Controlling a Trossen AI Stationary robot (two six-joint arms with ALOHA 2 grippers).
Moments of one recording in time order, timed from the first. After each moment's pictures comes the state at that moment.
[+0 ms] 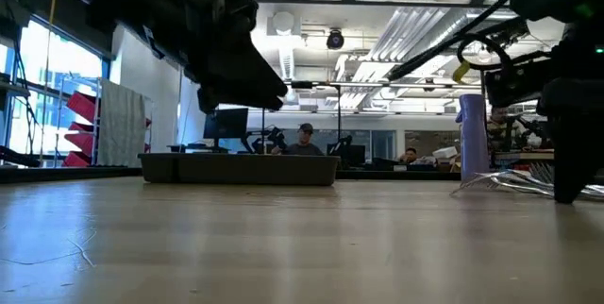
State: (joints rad) left arm -0.20 1.56 0.68 0.35 -0.22 -0.47; right arm 0.45 1.49 0.66 -0.62 0.19 1.12
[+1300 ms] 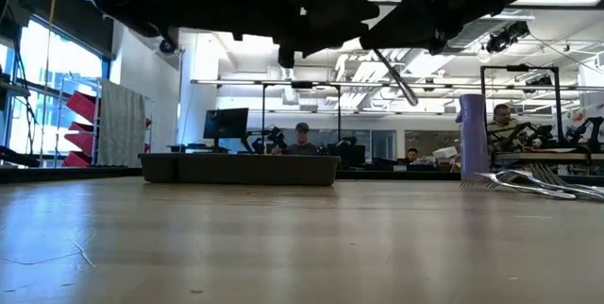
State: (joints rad) left arm -0.18 1.84 0.85 0.96 -0.32 -0.08; right arm 0.33 1.38 0.66 0.30 0.58 0.18
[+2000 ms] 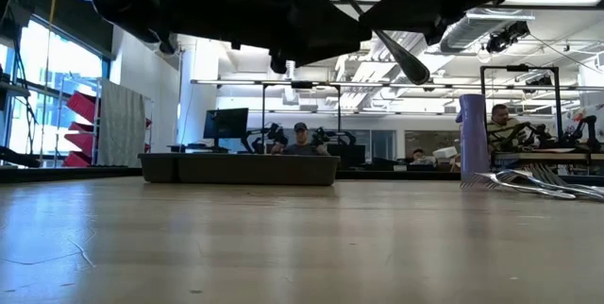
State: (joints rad) left arm -0.19 1.85 0.84 0.97 -0.39 -0.01; right arm 0.34 1.38 0.67 0.33 0.55 0.17
